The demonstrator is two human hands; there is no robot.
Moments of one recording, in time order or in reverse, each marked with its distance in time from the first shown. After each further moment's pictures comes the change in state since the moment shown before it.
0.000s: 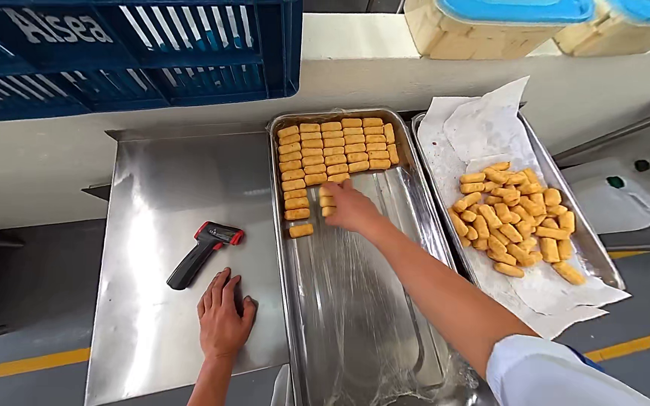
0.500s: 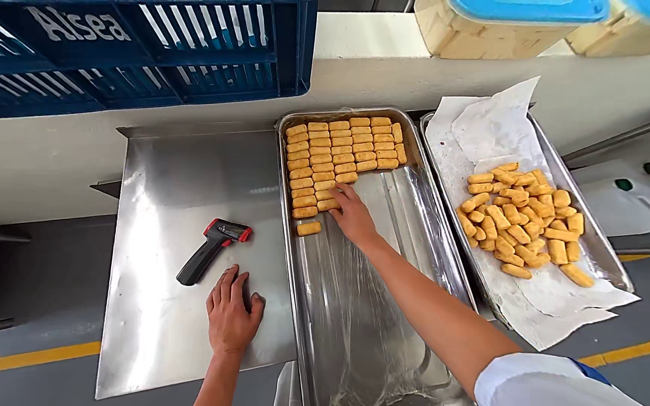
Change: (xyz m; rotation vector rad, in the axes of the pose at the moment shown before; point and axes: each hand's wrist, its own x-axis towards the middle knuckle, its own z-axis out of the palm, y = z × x) left_hand 0.001 0.001 -0.001 -0.007 0.001 0.001; right_hand 0.015 0.025 0.071 0.227 0.406 -0.251
